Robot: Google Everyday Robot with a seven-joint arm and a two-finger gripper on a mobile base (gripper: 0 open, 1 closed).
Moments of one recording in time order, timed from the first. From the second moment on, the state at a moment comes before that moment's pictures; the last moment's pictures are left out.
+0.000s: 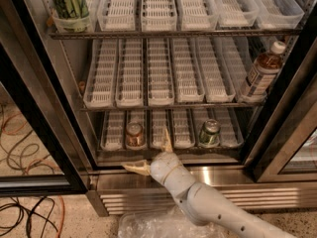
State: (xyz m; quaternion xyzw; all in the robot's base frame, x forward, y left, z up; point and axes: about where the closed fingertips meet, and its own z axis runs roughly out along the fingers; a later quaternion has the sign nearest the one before) arm 0.561 0.029 0.656 -0.31 0.64 0.14 0.69
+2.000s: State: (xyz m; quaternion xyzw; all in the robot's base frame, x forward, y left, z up) arm 0.529 0.073 0.618 -0.16 0.62 0.12 0.76
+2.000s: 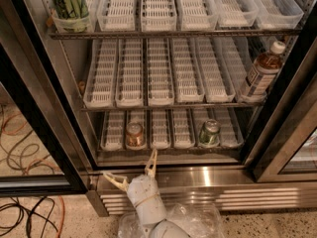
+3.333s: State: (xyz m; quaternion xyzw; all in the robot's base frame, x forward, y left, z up) arm 0.539 0.076 0.617 -0.11 0.60 0.10 0.78
